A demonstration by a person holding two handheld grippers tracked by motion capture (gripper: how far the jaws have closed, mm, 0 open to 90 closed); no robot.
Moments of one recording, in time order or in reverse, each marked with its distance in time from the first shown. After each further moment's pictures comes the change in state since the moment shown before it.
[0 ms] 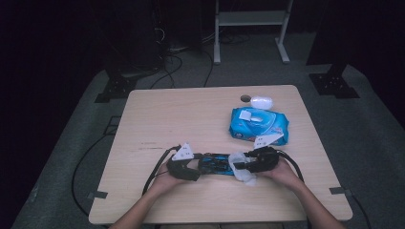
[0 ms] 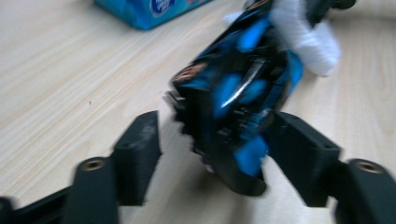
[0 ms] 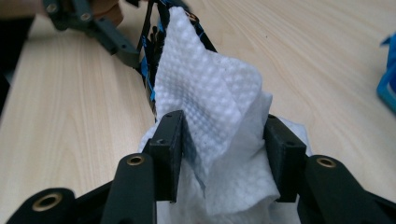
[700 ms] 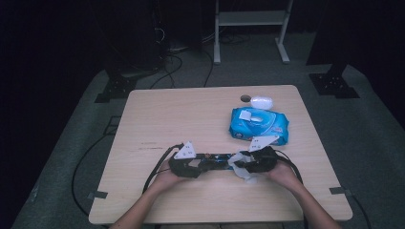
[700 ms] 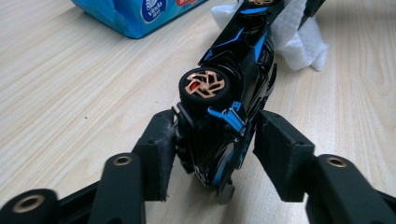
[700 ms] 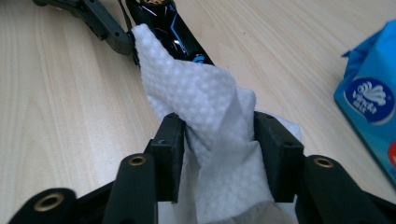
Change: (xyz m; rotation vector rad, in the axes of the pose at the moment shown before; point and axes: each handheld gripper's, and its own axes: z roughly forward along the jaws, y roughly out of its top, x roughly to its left) left arm 0.000 0.004 0.001 -0.007 -0.030 0.075; right arm 0.018 0.015 -0.005 0.088 -0.165 -0.092
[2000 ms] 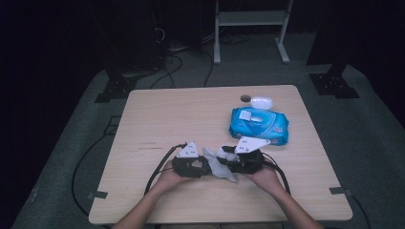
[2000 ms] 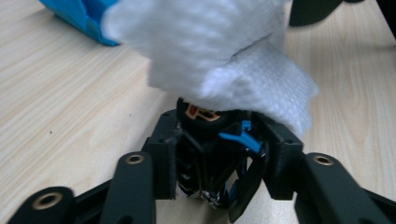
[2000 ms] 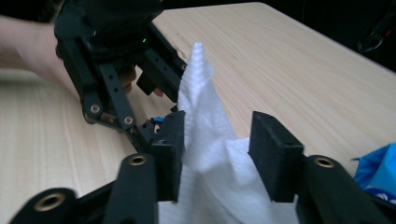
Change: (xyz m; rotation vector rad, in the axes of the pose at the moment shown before) left arm -0.004 0.006 0.008 -0.020 -0.075 -0.032; right arm 0.047 0.043 0.006 -0.209 -0.075 -0.056
